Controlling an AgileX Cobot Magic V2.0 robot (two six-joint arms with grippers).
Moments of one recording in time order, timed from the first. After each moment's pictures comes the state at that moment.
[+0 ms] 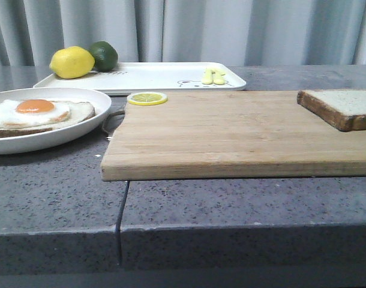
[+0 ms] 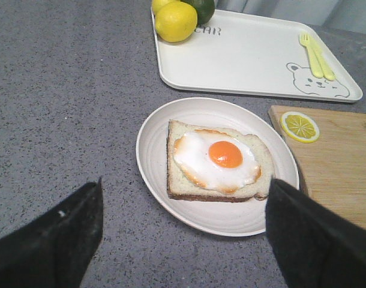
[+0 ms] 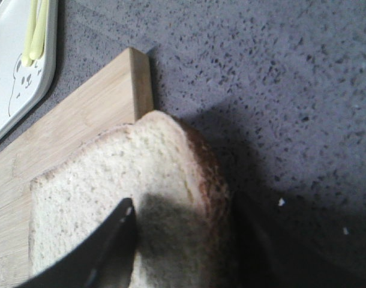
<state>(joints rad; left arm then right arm) -0.07 0.50 -0.76 -0.14 0.80 -0.18 -0.45 1.56 -0.75 1.41 0.77 -1.08</state>
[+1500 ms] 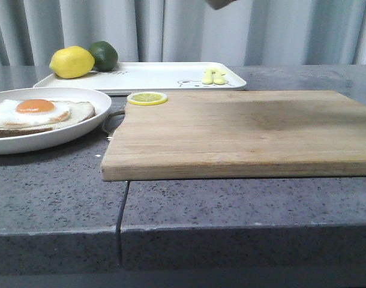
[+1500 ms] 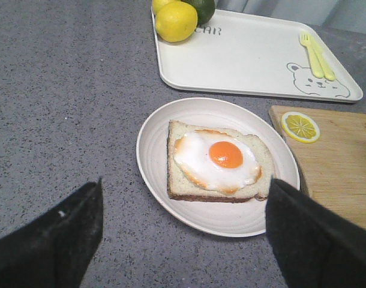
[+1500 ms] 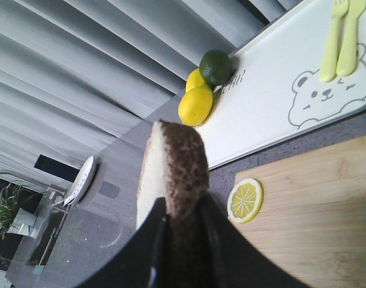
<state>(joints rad) -0.07 0.50 -0.76 -0.14 0.80 -0.18 0.07 1.13 -0.77 1.69 0.61 -0.84</state>
